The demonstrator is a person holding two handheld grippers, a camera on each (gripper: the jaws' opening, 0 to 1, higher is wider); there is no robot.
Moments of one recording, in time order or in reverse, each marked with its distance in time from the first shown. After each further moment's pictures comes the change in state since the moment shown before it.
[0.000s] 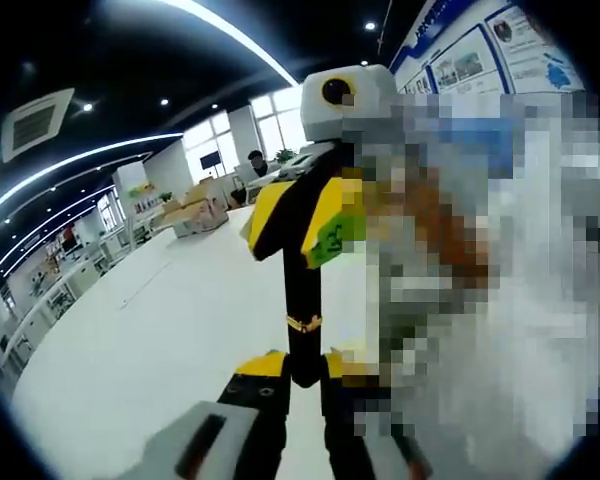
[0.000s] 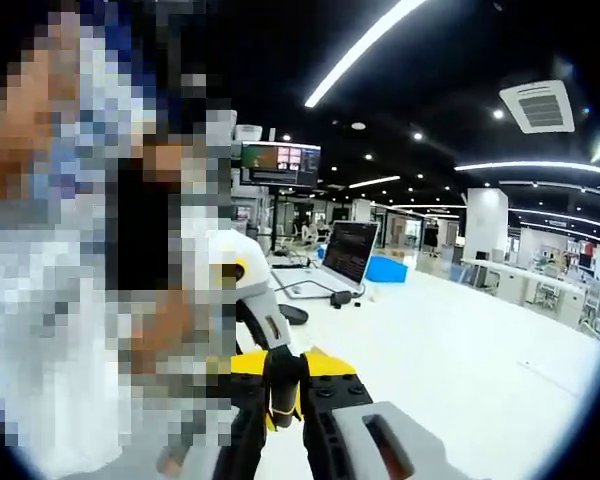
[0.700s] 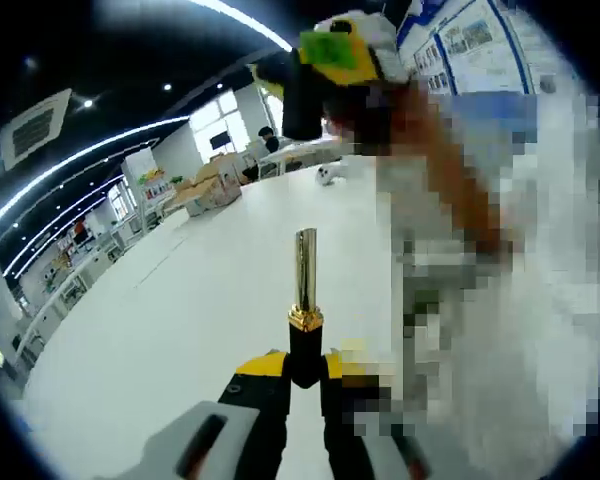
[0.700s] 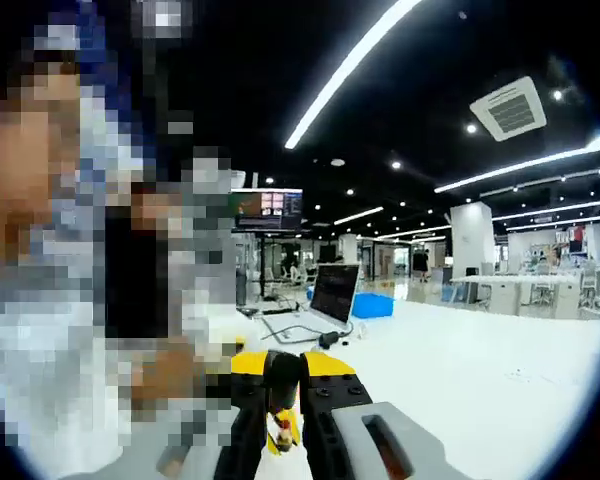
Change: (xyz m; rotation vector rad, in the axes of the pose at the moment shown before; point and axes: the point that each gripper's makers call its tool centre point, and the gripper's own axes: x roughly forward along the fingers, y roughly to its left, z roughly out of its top) left arm 0.002 0.001 -0.005 -0.038 -0.015 -0.011; right arm -0.053 -0.016 0.049 0.031 -0.200 -0.079
